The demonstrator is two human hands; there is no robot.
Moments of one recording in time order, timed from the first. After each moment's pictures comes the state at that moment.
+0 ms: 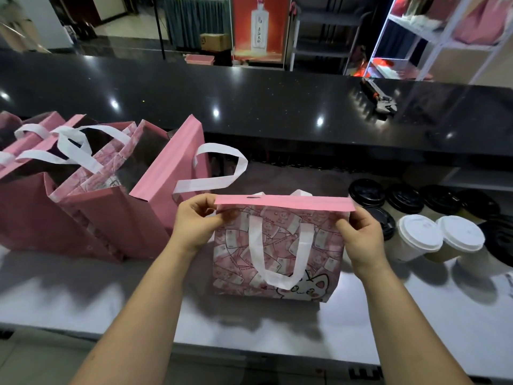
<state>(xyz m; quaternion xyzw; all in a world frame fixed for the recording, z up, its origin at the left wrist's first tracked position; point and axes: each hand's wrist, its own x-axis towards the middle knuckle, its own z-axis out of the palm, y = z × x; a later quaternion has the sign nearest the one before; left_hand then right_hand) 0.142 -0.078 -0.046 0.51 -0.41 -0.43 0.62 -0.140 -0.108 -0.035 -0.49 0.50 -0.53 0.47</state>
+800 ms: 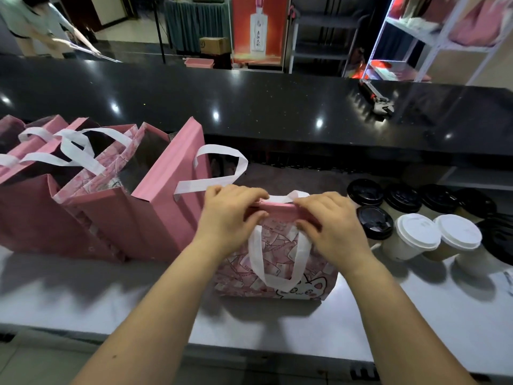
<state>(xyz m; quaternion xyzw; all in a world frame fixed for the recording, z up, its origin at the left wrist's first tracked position) 0.102 -0.076 -0.011 0.57 -0.75 0.04 0.33 -0.119 -0.109 -0.020 -0.85 0.42 -0.33 -0.02</state>
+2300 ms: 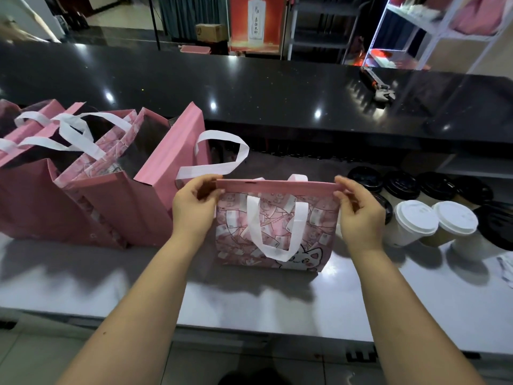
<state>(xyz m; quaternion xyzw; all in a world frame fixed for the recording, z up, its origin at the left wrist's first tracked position) 0.142 -0.072 -0.044 0.62 -0.47 -0.24 0.57 -0.142 -0.112 -0.049 -0.63 0.52 -0.53 0.21</state>
